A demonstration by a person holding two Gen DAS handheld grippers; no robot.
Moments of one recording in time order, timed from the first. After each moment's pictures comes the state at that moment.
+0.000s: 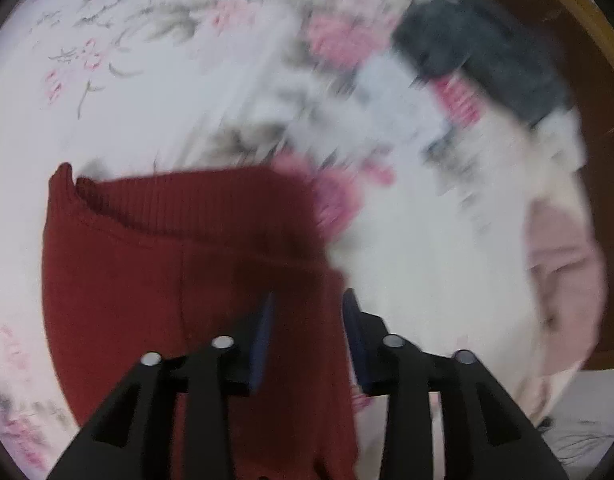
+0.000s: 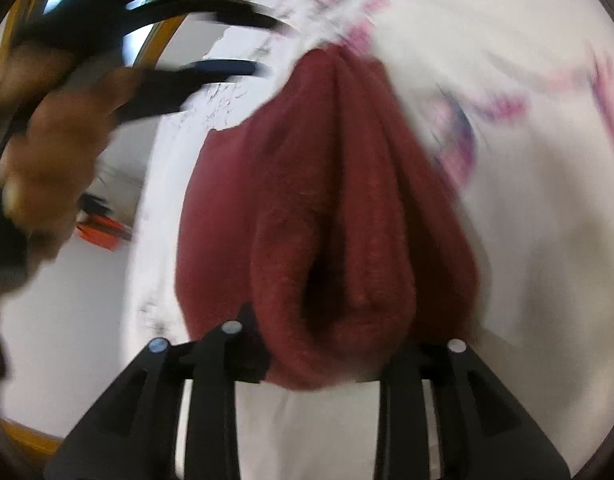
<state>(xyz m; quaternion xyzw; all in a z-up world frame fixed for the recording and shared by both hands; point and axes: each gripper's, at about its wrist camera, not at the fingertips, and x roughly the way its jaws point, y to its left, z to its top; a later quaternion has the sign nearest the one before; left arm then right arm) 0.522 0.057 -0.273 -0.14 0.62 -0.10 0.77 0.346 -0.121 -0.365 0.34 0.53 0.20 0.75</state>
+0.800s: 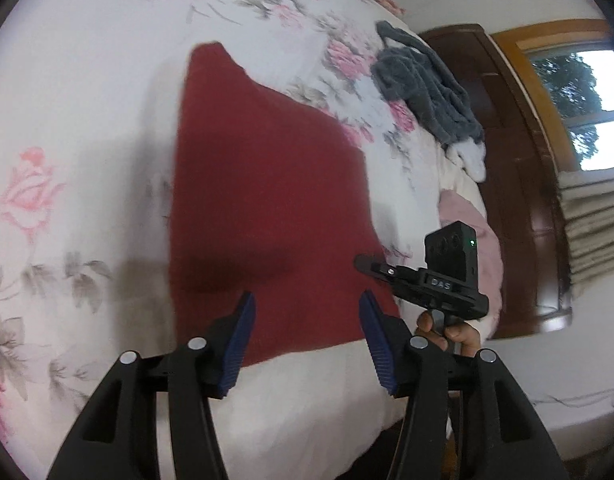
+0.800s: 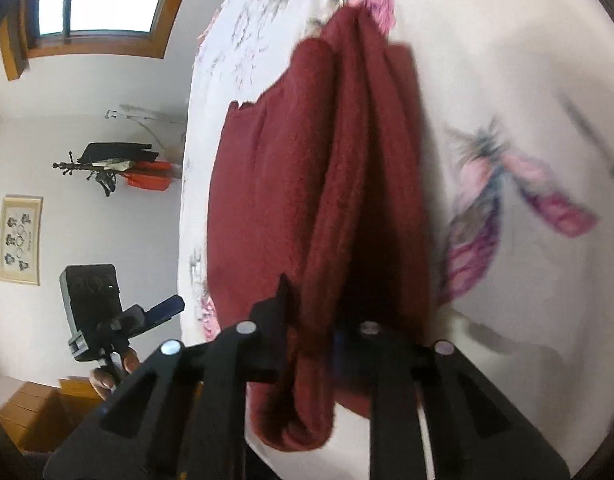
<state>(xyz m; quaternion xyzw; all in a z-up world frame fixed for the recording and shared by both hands) 0.347 0.218 -0.281 -0.29 0.57 -0.21 0.74 0.430 -0.144 -0.356 0.33 0.61 0.31 0.66</state>
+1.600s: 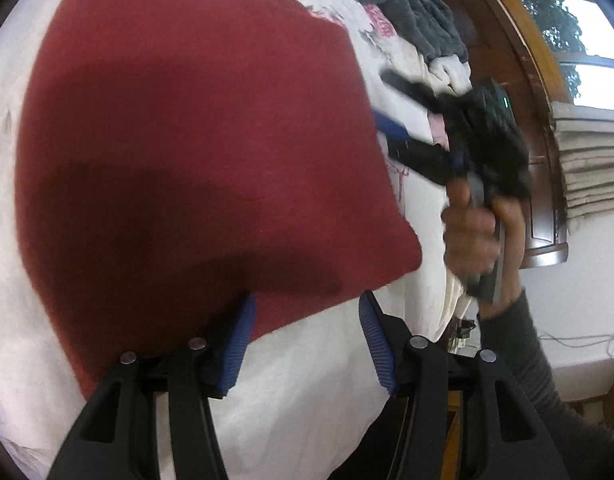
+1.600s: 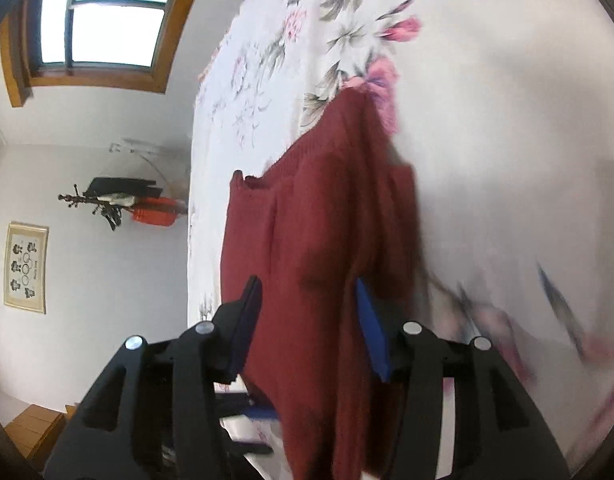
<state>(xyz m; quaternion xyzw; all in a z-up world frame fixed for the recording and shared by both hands) 0.351 0.138 -0.358 -0.25 0.64 -0.30 0.66 0.500 -0.143 -0.358 0.35 0.59 0.29 0.67</state>
